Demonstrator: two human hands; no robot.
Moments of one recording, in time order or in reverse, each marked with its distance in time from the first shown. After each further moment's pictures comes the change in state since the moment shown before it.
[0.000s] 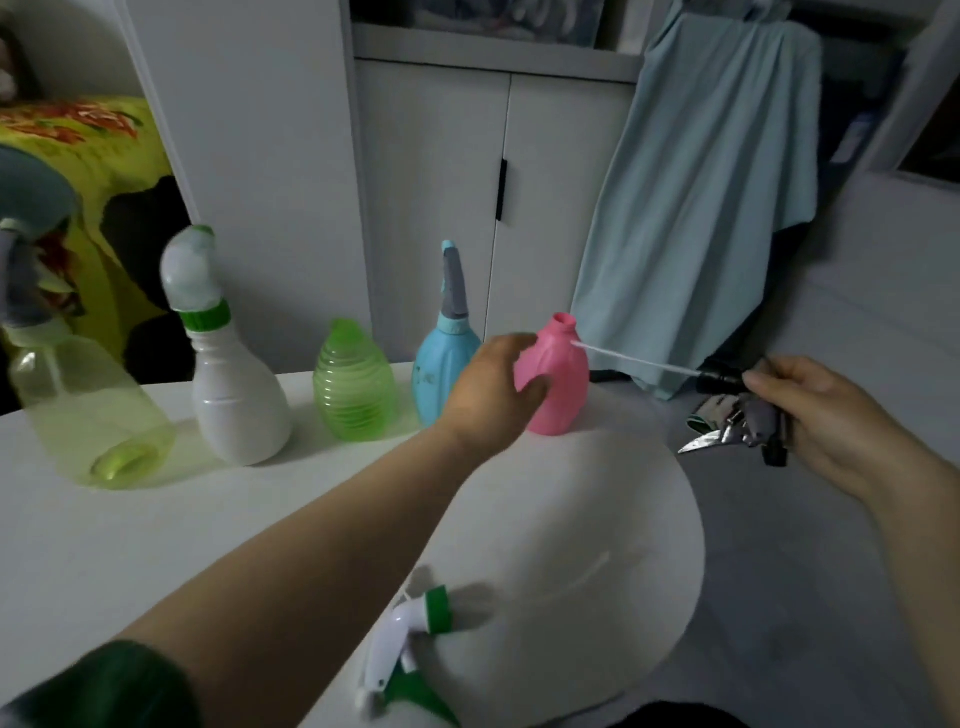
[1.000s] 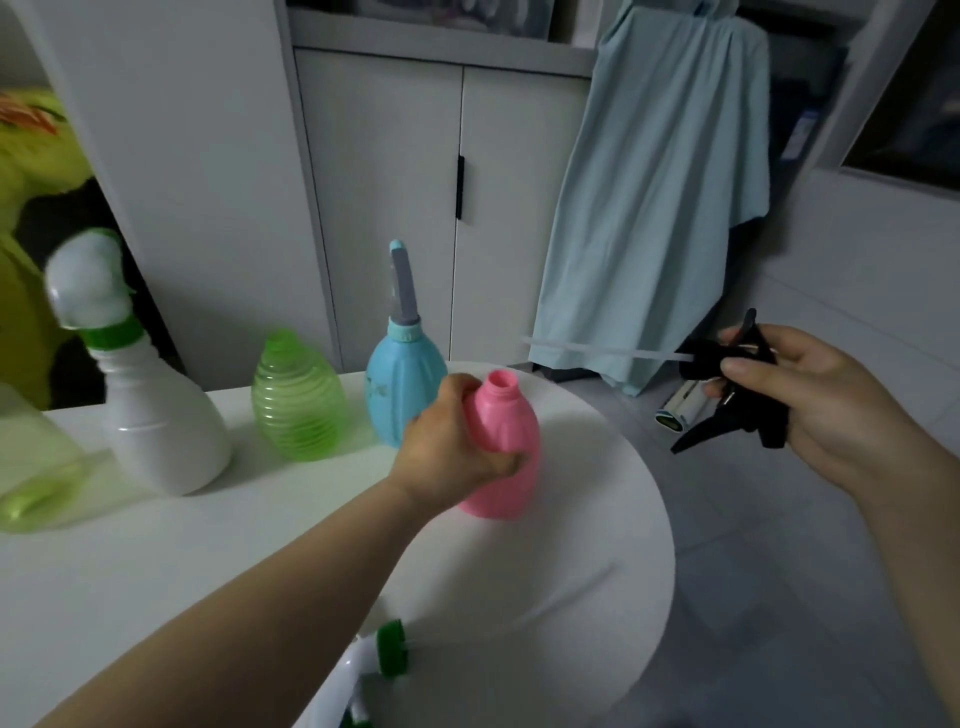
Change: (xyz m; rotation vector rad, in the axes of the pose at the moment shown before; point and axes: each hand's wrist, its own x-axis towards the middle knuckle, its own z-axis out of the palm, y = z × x) left_hand -0.012 -0.027 0.017 -0.012 -0.103 -0.148; right_hand -0.007 -0.018 -0.008 0.032 -0.074 -0.158
